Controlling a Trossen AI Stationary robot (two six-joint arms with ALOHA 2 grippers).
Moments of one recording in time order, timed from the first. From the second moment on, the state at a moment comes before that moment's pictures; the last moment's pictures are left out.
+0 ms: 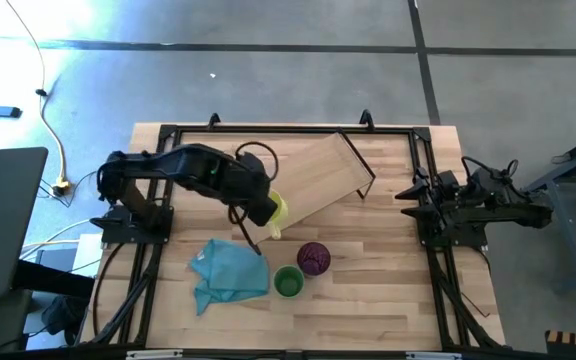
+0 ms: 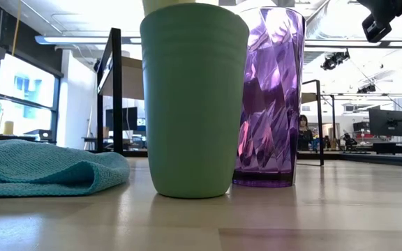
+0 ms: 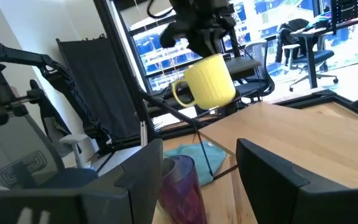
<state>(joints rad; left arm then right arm) -0.04 1.73 2.05 -1.57 -0.29 -0.98 0.04 0.04 0.43 -0.33 -0.12 0.30</state>
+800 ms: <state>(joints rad) 0.03 1.72 1.97 -1.57 -0.24 -1.13 0.04 0.04 0.43 -0.36 -0.12 0.28</state>
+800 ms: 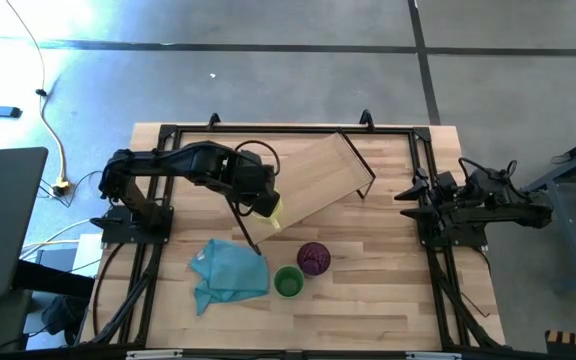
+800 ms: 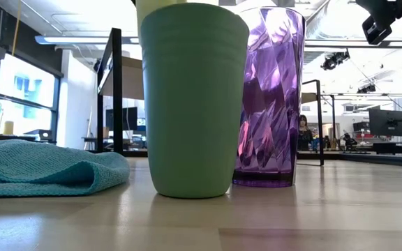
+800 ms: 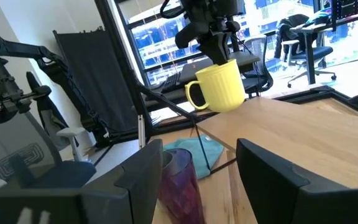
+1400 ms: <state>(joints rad) 0.09 1.72 1.87 -1.57 -0.19 -1.07 0.04 0.04 0.43 -0.36 -0.12 0.30</state>
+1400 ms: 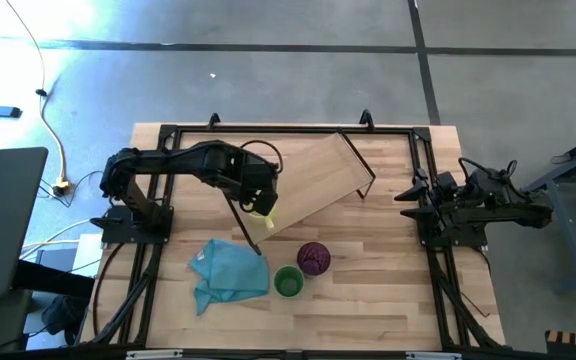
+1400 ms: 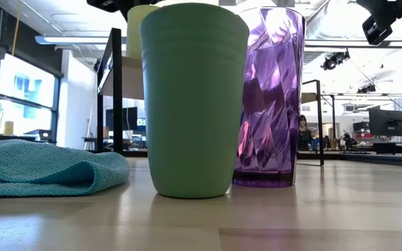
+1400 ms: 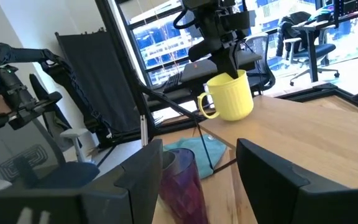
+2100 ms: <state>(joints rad) 0.09 1.73 1.87 -1.57 -0.26 -1.07 0.04 0.04 0.43 -0.36 -0.12 0.29</state>
